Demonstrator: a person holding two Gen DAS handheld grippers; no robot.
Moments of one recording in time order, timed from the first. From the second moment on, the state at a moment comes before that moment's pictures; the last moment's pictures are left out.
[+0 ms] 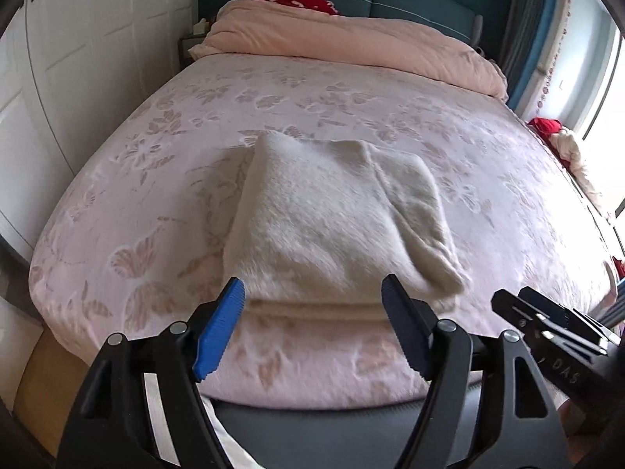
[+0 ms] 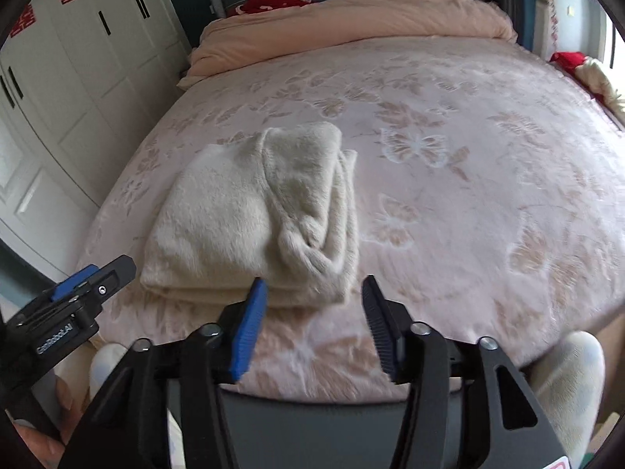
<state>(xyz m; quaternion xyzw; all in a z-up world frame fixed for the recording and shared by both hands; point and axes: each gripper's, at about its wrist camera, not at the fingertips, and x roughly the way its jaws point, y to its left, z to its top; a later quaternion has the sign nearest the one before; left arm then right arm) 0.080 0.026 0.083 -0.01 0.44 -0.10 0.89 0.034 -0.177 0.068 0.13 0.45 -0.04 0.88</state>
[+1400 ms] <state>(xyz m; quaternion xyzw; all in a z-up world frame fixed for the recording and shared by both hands) 0.020 -0.005 0.077 0.08 0.40 -0.03 0.91 -0.023 -0.164 0.066 0.07 0.41 -0.12 0.90</state>
